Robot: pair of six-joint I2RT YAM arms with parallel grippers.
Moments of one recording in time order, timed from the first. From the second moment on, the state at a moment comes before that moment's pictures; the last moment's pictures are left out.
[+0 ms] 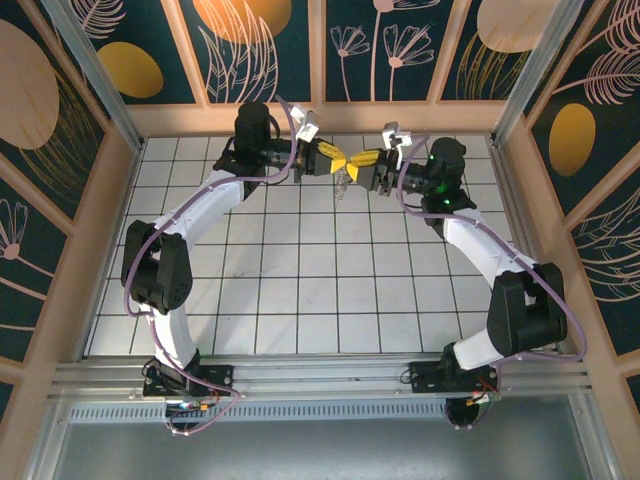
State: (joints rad) left arm -0.44 1.88 1.59 0.20 1.25 -0.12; right arm 0.27 1.48 1.06 0.46 -1.03 0.32
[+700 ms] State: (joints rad) left arm -0.44 1.86 1.59 0.22 1.13 -0.15; right arm 0.26 1.49 1.07 0.39 -0.96 0.30
